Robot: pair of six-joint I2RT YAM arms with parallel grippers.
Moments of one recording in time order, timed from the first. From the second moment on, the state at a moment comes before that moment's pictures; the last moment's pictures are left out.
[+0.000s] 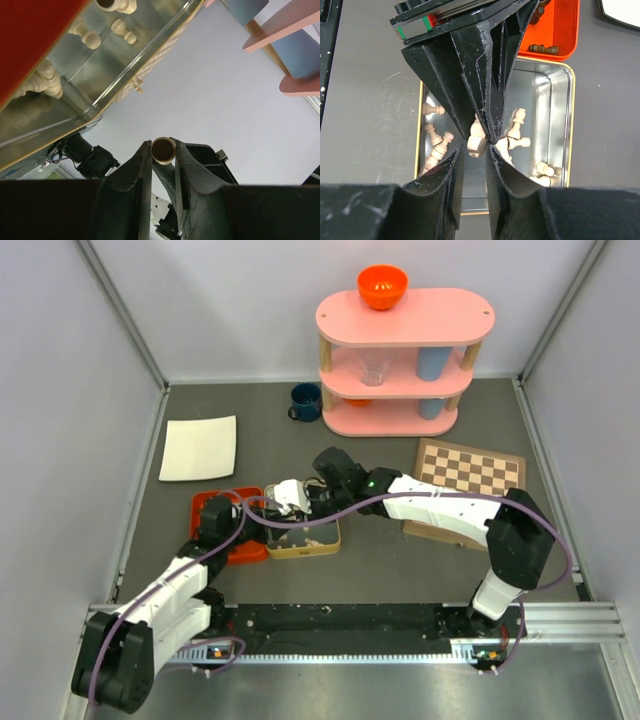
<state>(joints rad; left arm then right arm) -0.28 0.89 0.23 0.17 0.59 -1.92 0.99 1.66 1.25 -0.35 -0.41 -0.68</state>
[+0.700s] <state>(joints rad) -0.27 0.88 0.20 0.23 0.59 -1.94 1.01 1.67 1.25 -0.32 -0.37 -0.64</state>
